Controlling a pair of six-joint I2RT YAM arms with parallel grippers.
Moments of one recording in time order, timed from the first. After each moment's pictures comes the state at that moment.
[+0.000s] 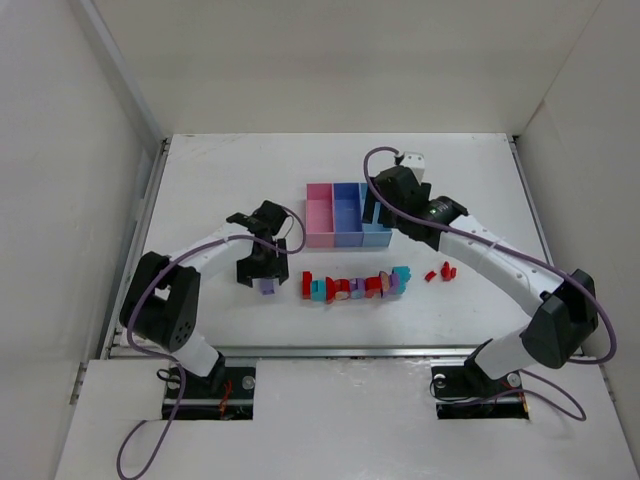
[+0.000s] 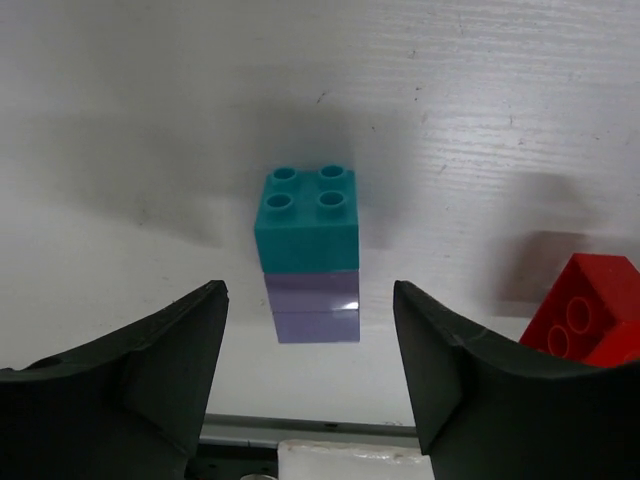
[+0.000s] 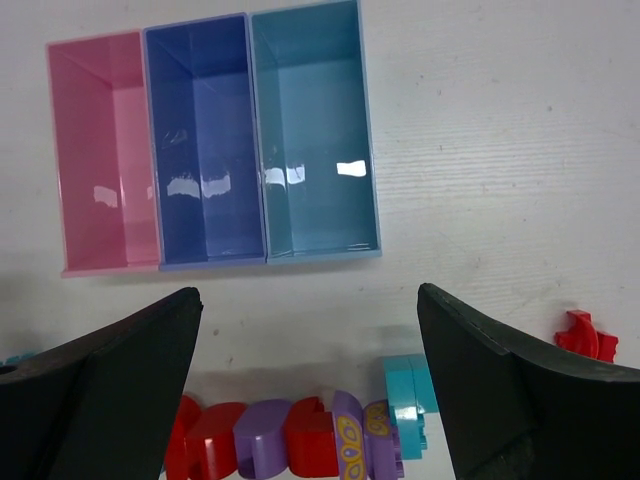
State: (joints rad) left arm -0.46 1.56 0.97 -0.81 -0.13 -0.54; right arm 0.67 1.47 1.29 -0.59 0.48 0.58
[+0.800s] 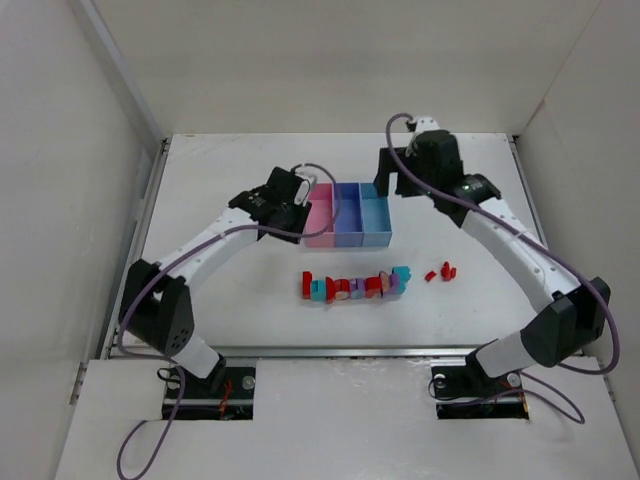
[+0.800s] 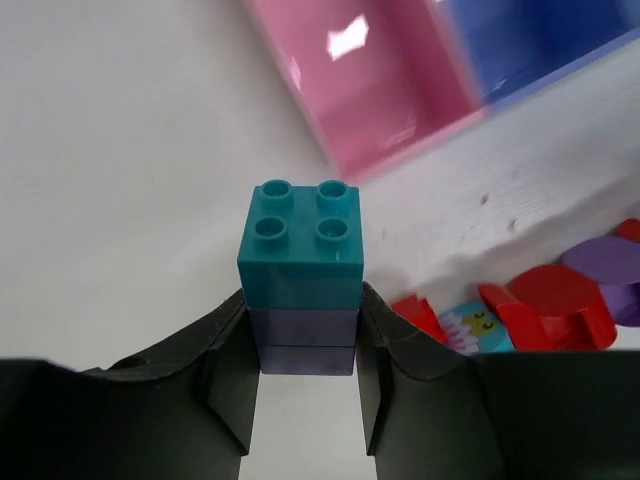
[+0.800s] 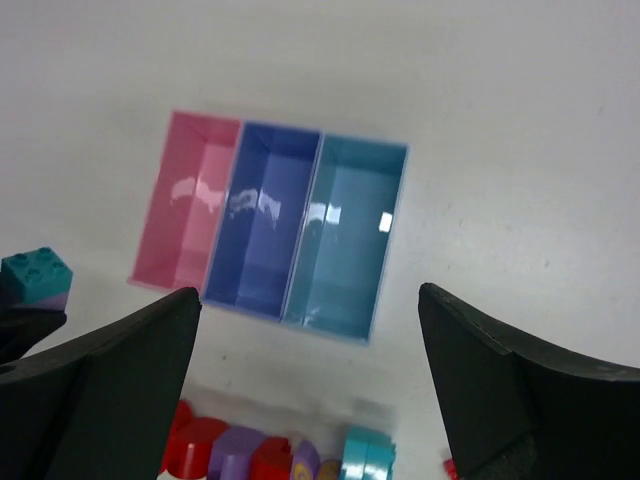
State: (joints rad) left arm -0.54 1.57 1.23 -0.71 -0.06 -0.19; right arm 0.49 1.47 1.41 -0.51 0.16 0.28
